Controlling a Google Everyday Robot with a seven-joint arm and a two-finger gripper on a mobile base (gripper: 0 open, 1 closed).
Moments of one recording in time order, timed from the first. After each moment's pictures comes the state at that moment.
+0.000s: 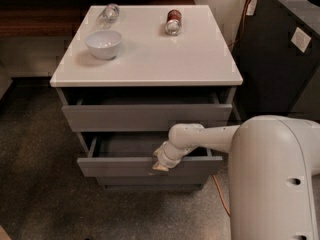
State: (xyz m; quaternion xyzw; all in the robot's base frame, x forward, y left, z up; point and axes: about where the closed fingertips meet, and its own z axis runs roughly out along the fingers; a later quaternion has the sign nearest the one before) arm 0.599 -0.014 0.418 -0.67 0.70 0.13 0.17
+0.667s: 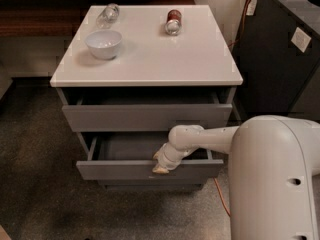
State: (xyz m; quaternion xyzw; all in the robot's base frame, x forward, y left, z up) arm 0.599 -0.014 0.419 -0.67 0.70 0.13 0.17
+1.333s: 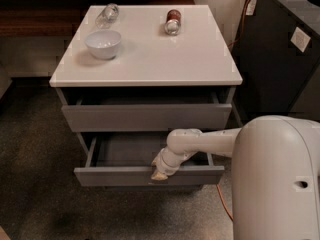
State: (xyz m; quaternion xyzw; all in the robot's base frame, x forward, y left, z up) arm 0.572 0.000 0.420 -0.69 0.69 0.15 0.17
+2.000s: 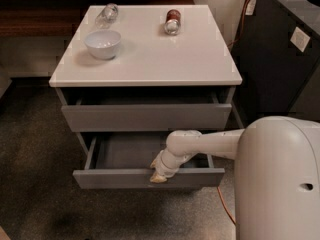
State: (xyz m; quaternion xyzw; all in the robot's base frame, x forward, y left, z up) arm 0.560 0.004 0.420 -0.69 0.68 0.16 0.16
